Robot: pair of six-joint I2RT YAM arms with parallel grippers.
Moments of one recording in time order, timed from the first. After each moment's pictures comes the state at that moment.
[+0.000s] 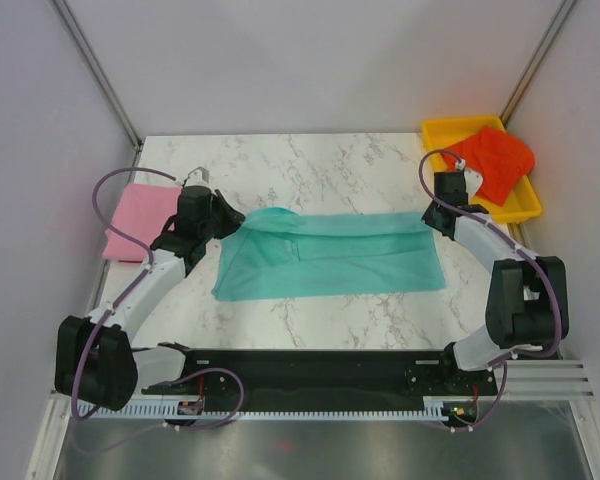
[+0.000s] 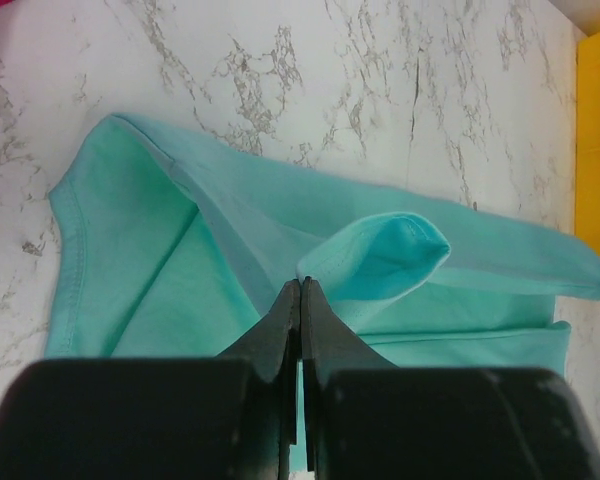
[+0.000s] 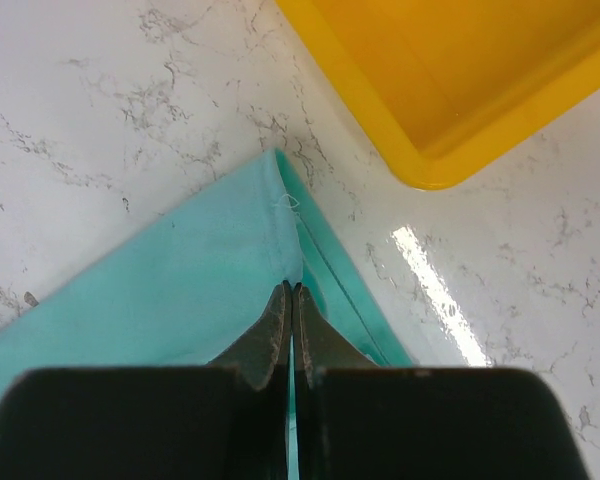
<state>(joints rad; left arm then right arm) -0.27 1.23 0.82 -0.12 0.00 -0.67 0.06 1.55 0.98 -0.27 0.31 0.55</state>
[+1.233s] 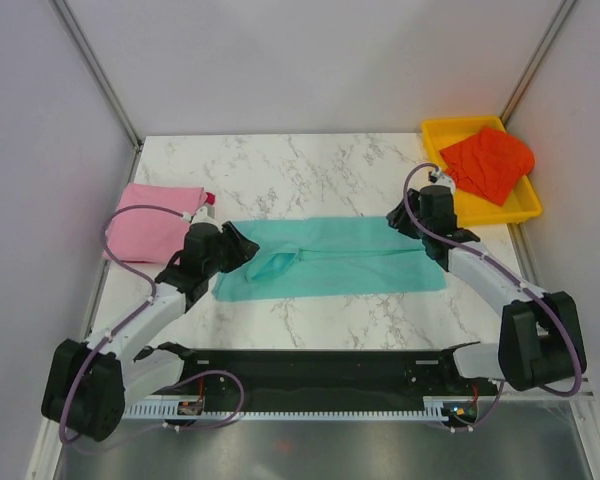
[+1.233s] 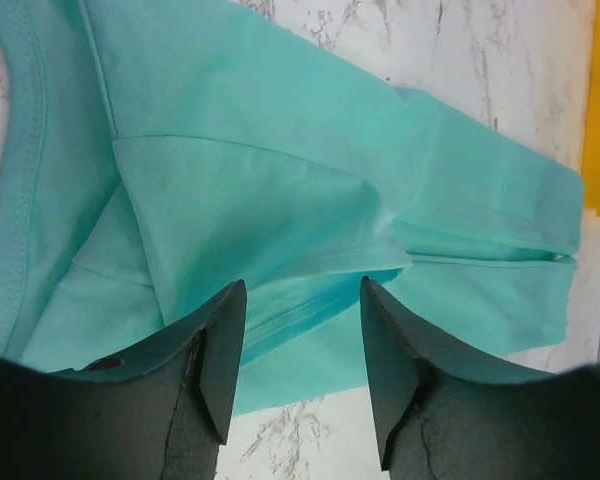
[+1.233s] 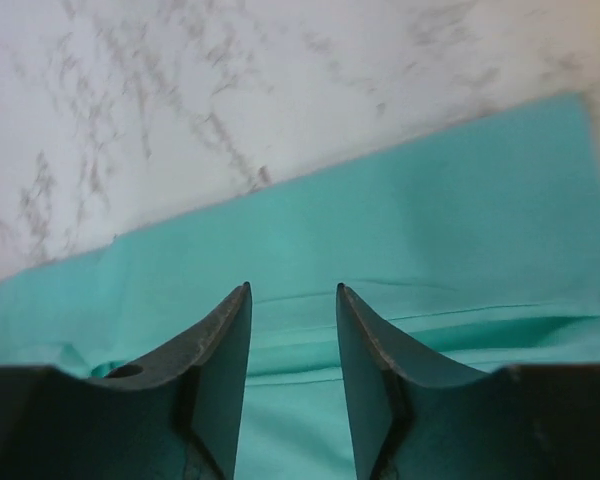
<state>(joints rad) -0.36 0.99 0.50 -0.05 0.00 -0.78 0.19 1.29 0.77 -0.06 0.11 0.60</state>
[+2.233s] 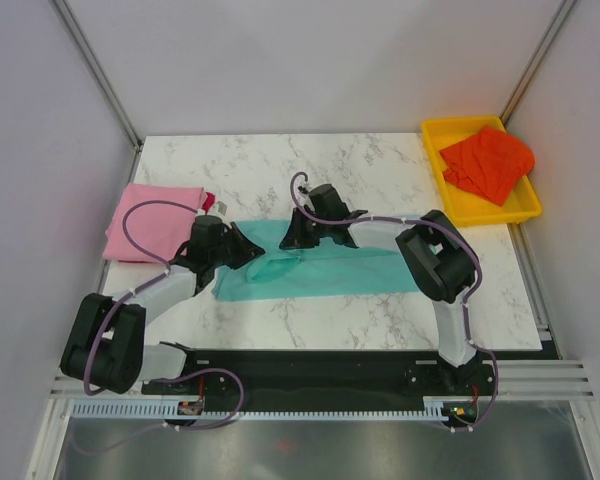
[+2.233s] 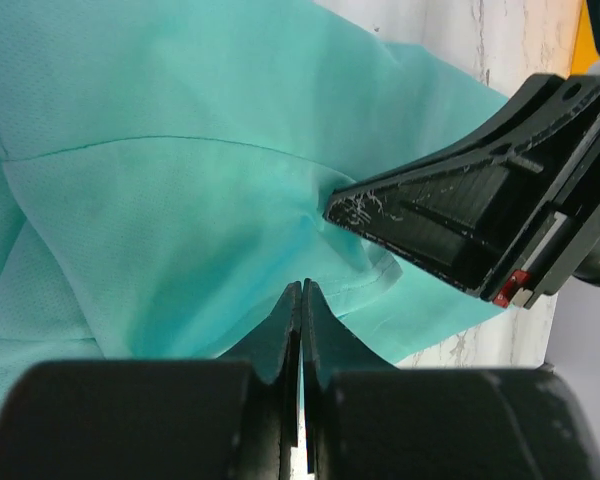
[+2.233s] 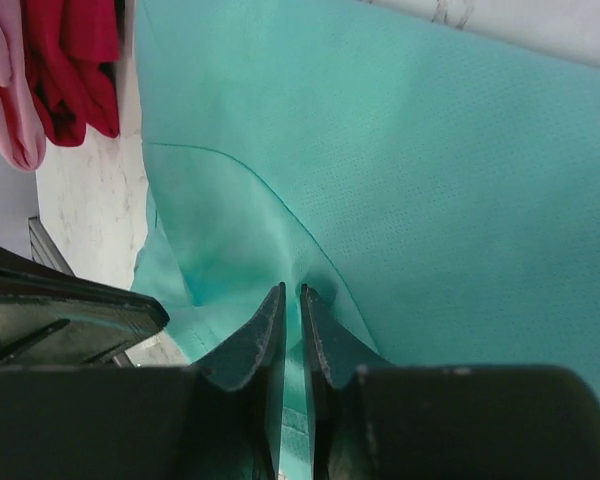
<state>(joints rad) -0.30 1.31 0.54 0.14 0.25 -0.80 0.66 2.06 1.29 0.08 -0.40 0.71</state>
